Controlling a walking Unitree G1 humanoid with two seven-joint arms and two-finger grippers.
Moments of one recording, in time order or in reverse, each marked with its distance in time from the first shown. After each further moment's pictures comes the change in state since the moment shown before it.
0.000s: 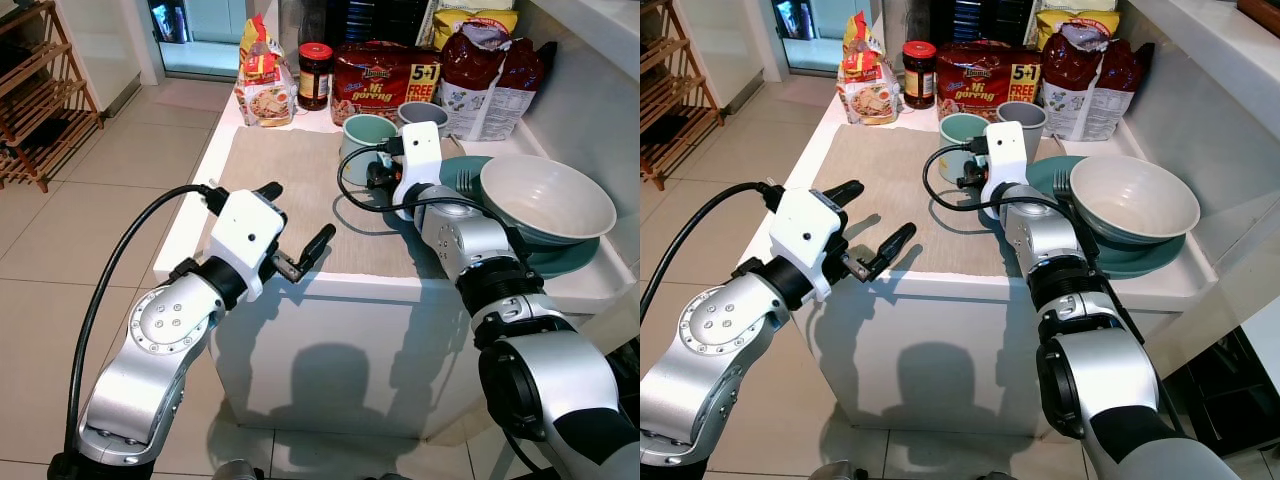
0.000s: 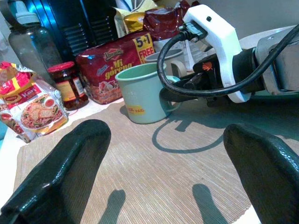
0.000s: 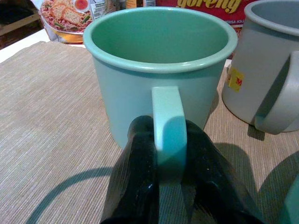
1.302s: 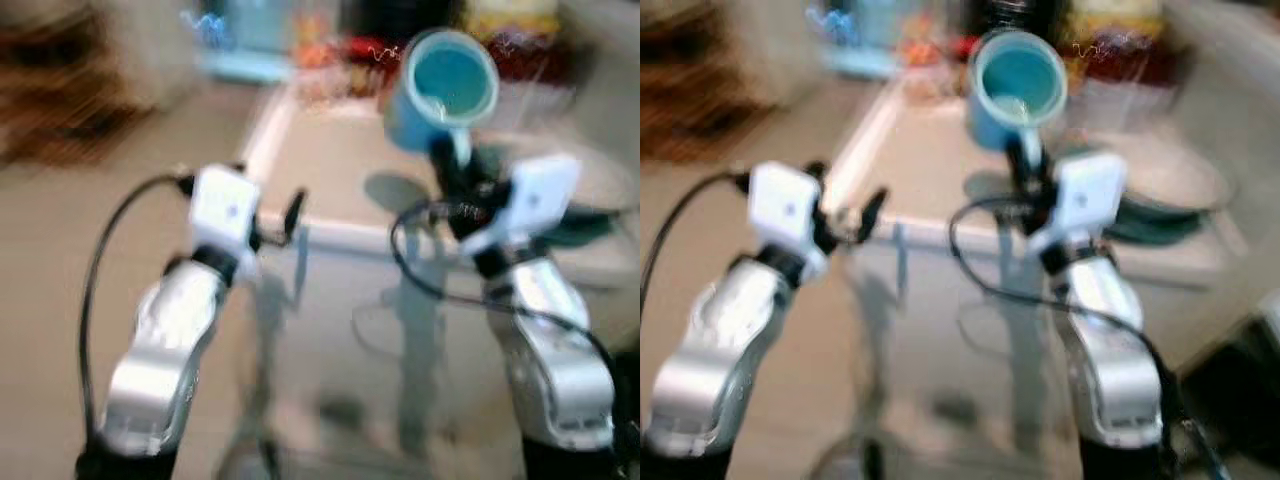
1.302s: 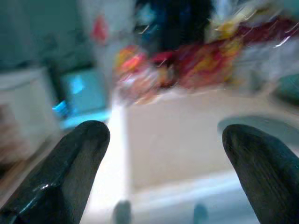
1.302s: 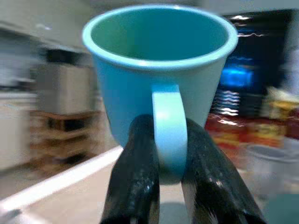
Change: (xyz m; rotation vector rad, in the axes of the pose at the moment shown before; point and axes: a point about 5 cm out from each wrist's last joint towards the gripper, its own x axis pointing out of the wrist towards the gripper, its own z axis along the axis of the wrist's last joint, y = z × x) left arm 0.002 0.014 -0.014 -0.104 0.026 0.300; right arm -0.143 0.022 0.015 -0.084 -0.573 -0.002
